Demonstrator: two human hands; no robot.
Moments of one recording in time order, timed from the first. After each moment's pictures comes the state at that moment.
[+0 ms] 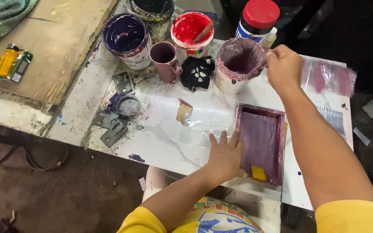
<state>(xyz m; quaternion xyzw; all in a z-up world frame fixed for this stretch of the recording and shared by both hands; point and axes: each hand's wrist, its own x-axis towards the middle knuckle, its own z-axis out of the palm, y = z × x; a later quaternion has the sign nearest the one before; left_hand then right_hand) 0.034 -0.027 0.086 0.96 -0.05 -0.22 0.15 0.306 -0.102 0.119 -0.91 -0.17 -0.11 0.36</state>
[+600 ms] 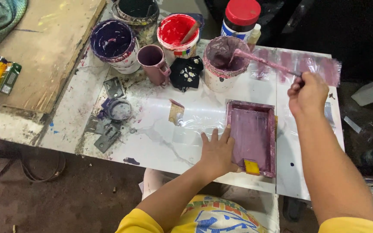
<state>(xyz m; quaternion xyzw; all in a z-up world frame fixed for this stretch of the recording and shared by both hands) 0.033 -0.029 0.084 0.96 -0.02 -0.22 0.18 0.265 -0.198 0.105 -0.56 0.18 -0.03 0.81</state>
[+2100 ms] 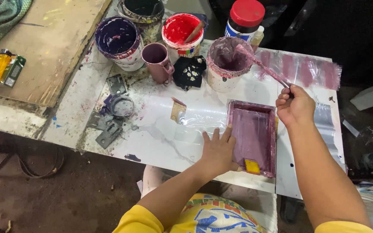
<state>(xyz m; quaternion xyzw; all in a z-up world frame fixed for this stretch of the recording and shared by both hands) 0.024 -0.024 0.107 0.97 -0.03 -0.16 0.20 0.254 -0.202 0.063 -0.49 0.17 0.08 0.85</state>
